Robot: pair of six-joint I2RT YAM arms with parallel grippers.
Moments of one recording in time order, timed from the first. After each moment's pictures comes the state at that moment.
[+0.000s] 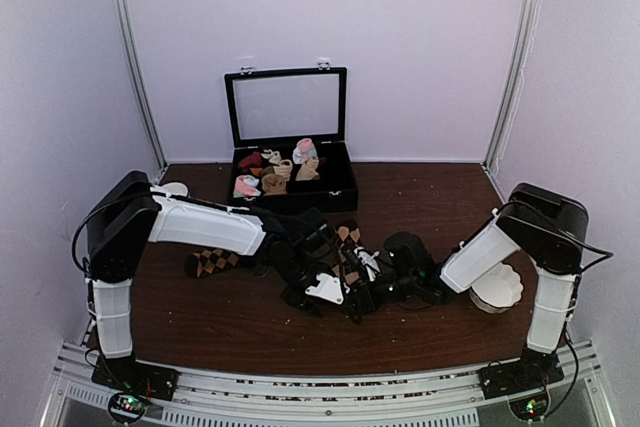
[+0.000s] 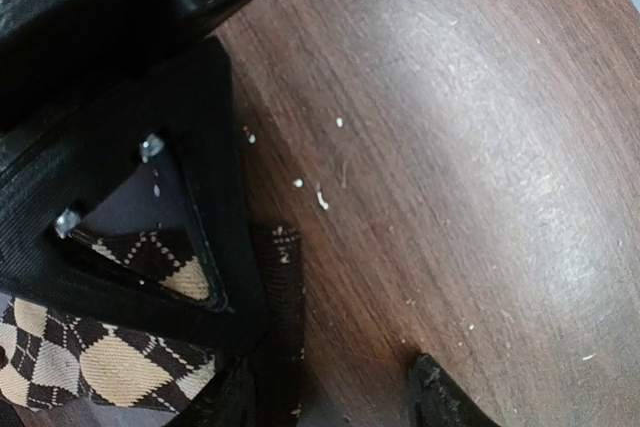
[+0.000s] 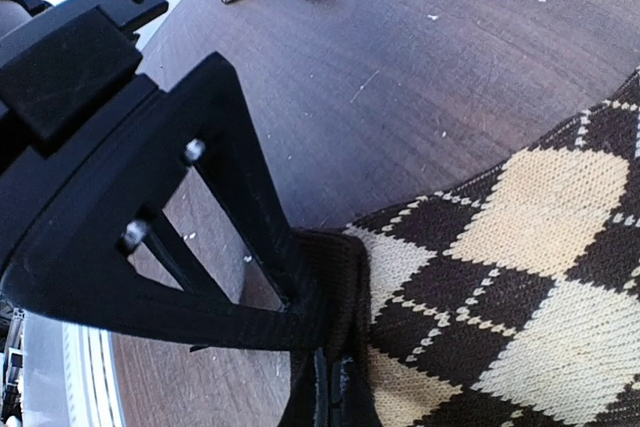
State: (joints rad) left arm -1.00 2.02 1.34 -0.52 0.28 1.12; right arm 0.83 1.92 0.69 0.61 -0.51 0.39
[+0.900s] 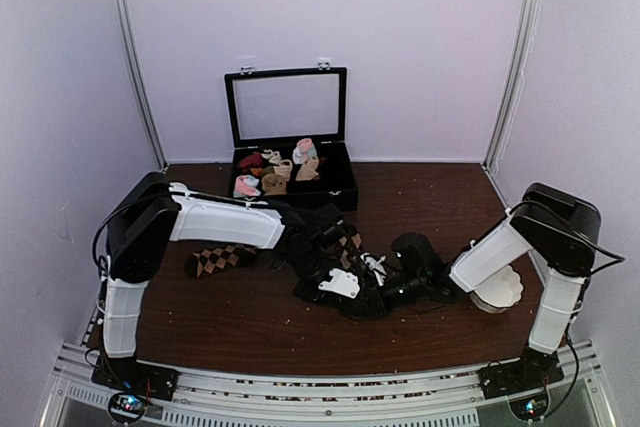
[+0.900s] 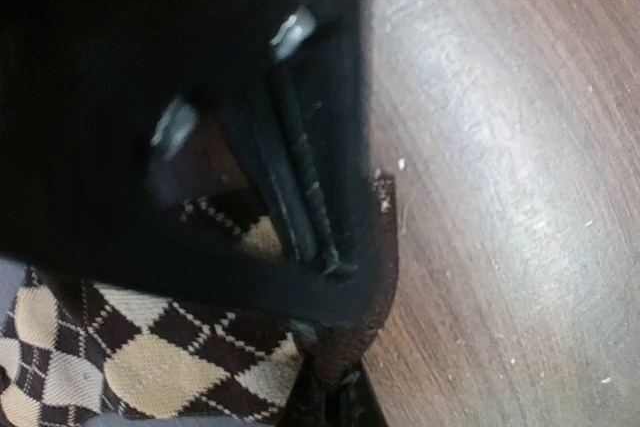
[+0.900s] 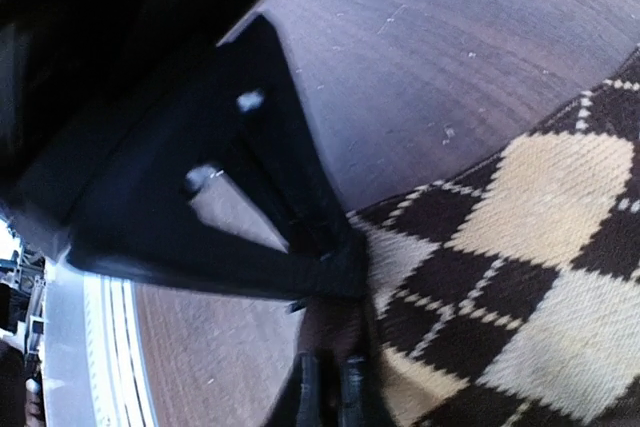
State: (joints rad) left arm -1.00 2.13 1.52 -0.64 0.26 1.08; right arm 0.81 1.86 0.64 0.51 -0.61 0.37
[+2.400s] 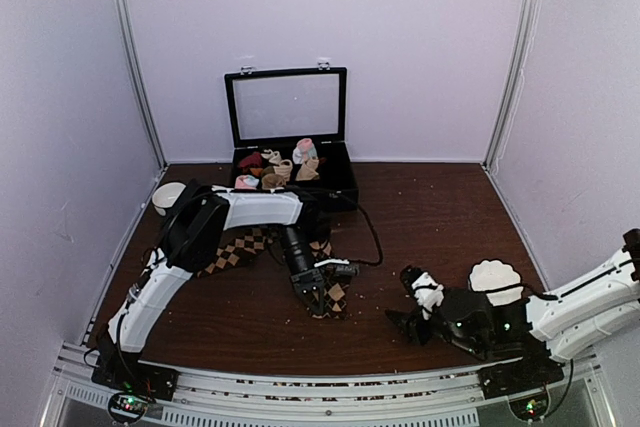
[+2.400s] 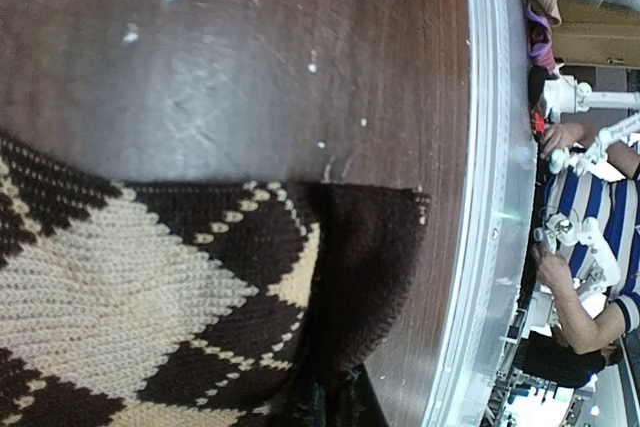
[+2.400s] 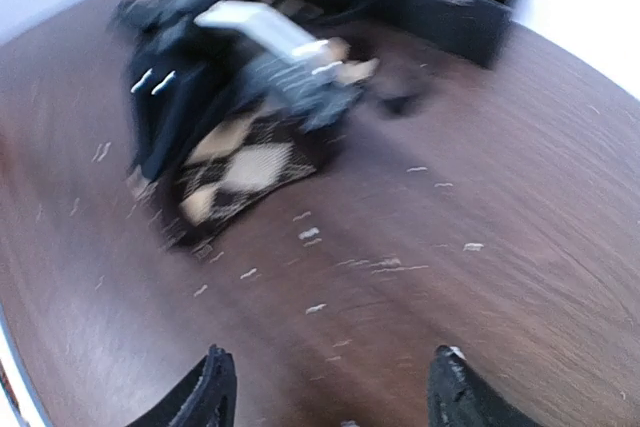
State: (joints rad) left arm -0.82 2.56 2.03 -1.45 0.85 0.72; right arm 1.25 1.15 0.21 0.42 0.52 0.25
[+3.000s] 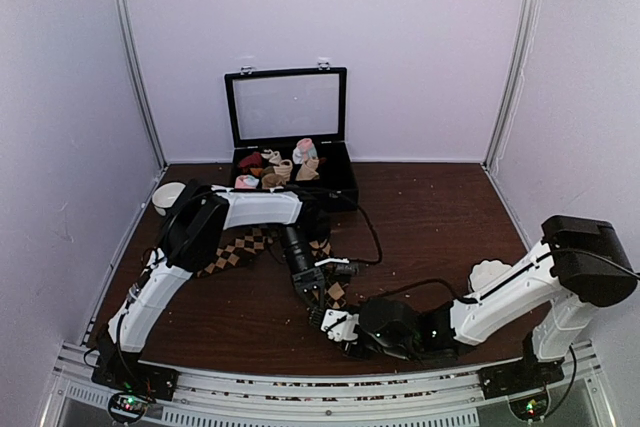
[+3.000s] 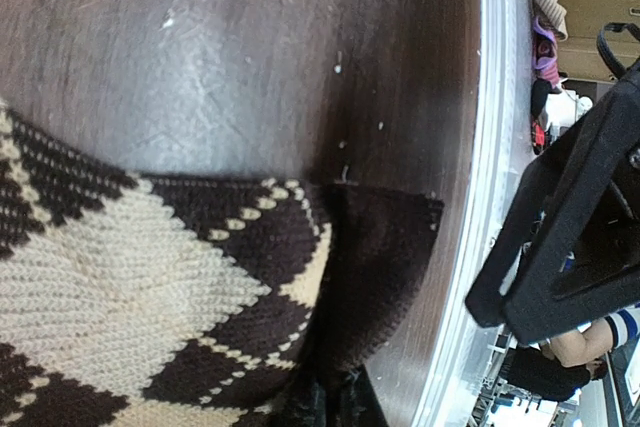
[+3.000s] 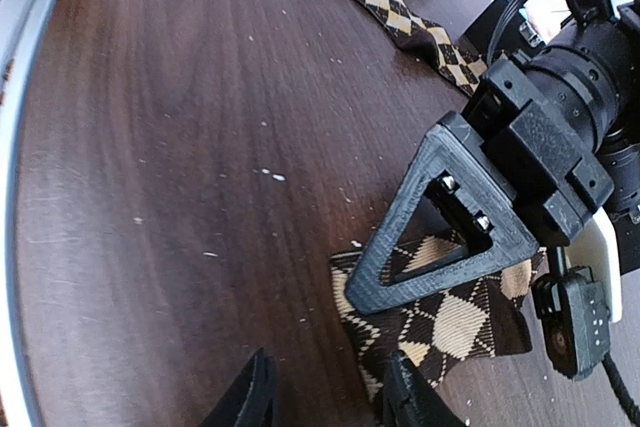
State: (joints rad) left arm -0.81 2.56 2.04 -1.44 0.83 0.65; right arm 1.36 1.70 0.63 0.49 0.38 -0.26
